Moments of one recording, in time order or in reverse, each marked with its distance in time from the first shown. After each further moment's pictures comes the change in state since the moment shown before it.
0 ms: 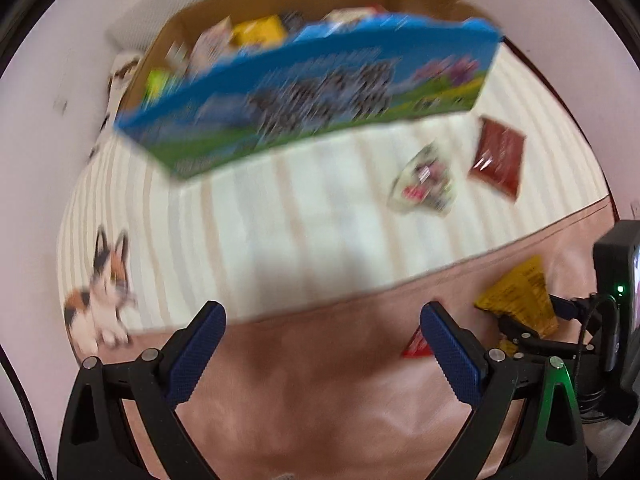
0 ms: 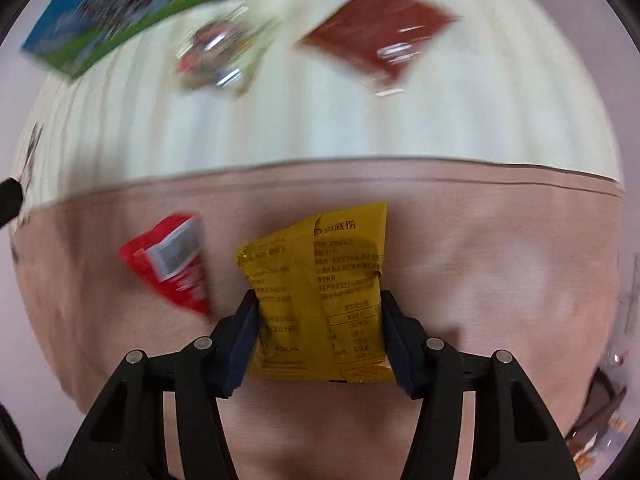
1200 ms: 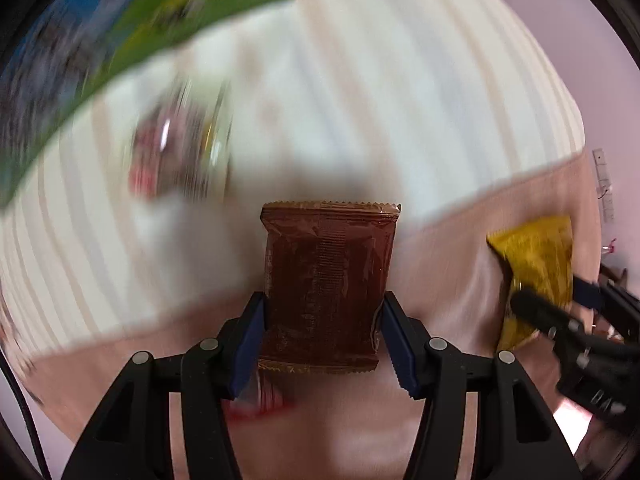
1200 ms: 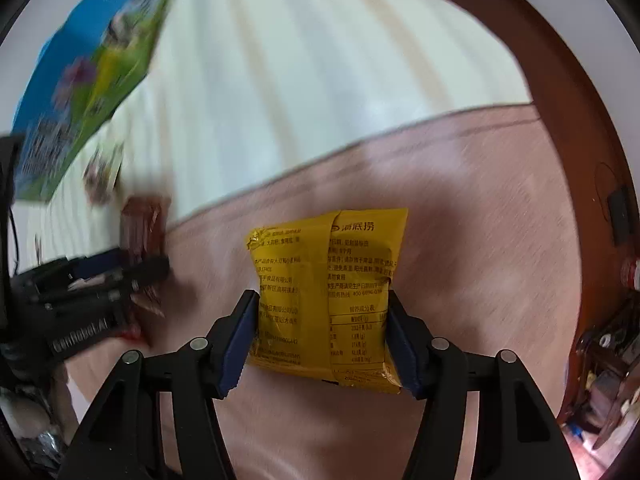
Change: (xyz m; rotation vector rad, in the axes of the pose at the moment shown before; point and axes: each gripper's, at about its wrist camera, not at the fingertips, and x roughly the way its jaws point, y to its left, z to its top) left arm 0.098 -0.120 0.012 0.055 0.293 -0.235; right arm -0.018 -0.144 -0.025 0.251 0.015 0.134
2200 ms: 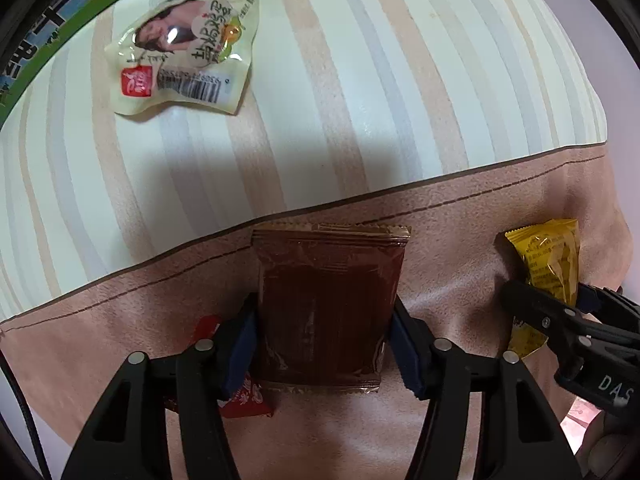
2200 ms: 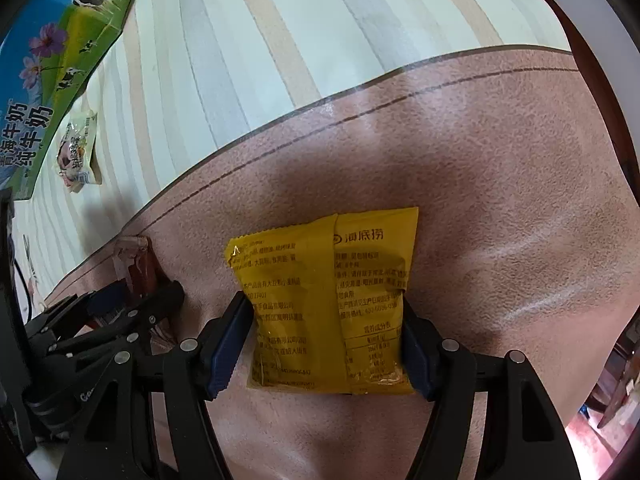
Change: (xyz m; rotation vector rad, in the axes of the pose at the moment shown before) left arm 0.035 -0.002 -0.005 -0.058 0.004 -0.010; right arm 0.060 0.025 0.029 0.066 0.093 -0.014
